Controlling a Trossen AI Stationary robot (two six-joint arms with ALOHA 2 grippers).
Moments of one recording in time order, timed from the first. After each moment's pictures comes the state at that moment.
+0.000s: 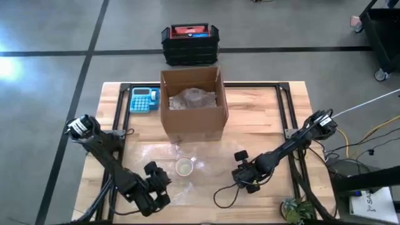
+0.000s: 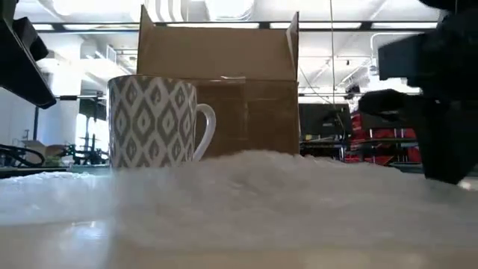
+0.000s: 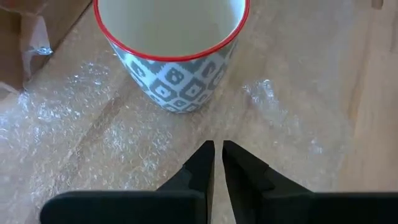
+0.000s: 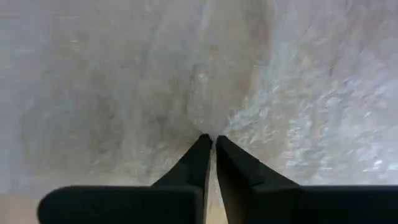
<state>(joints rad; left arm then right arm) -0.86 1.65 1.06 -0.67 -0.66 -1.25 0.54 1.77 0.97 -0.58 0.16 0.16</state>
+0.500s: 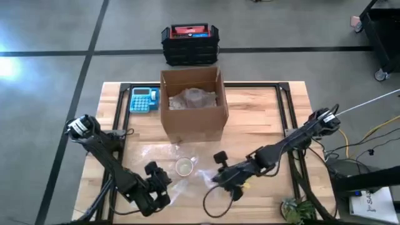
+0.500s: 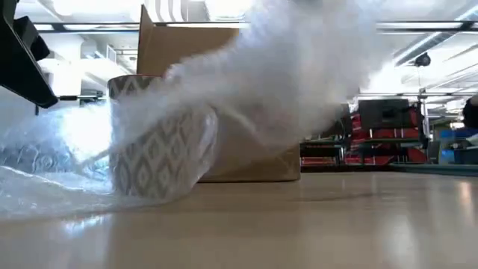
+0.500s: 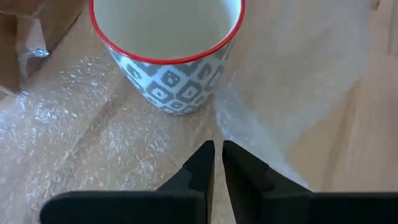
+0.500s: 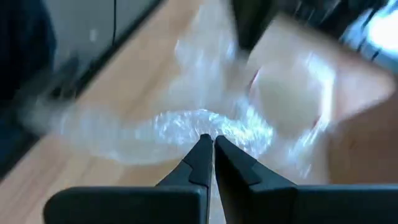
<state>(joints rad) -0.86 1.65 1.06 -0.66 -0.67 -1.23 0.47 1.72 1.24 -0.19 0.18 -0.14</state>
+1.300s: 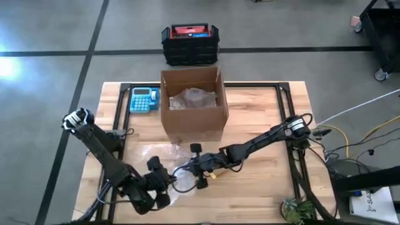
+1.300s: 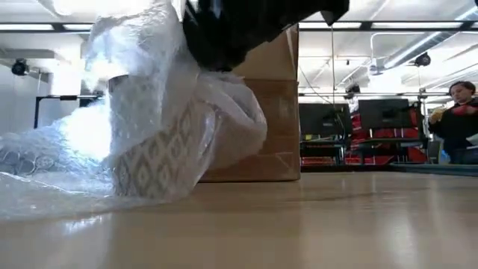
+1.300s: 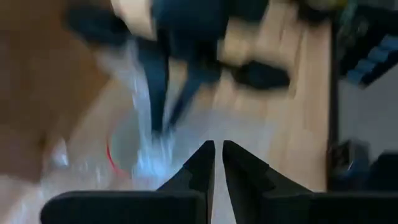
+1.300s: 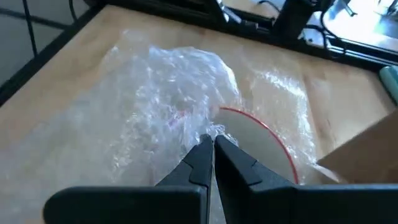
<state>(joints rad) -0.82 1.51 1.27 -0.72 -0.79 -0.99 0.29 2.10 1.38 0.13 0.16 -0.09</state>
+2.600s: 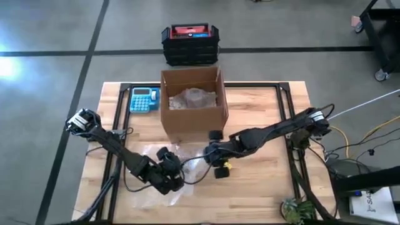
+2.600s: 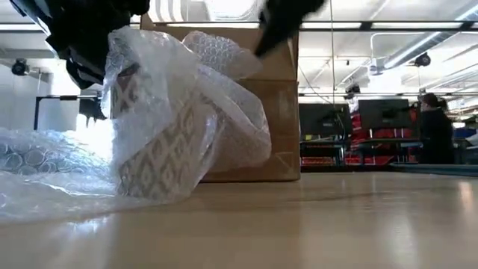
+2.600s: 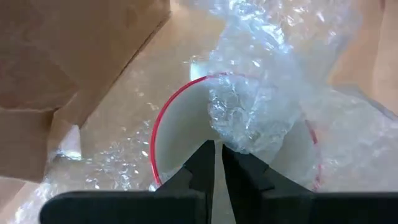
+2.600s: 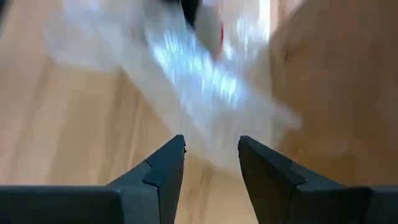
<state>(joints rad) -0.62 1.60 0.98 -0.41 -0.64 -0.97 0.28 1.82 1.48 -0.73 0.16 0.09</state>
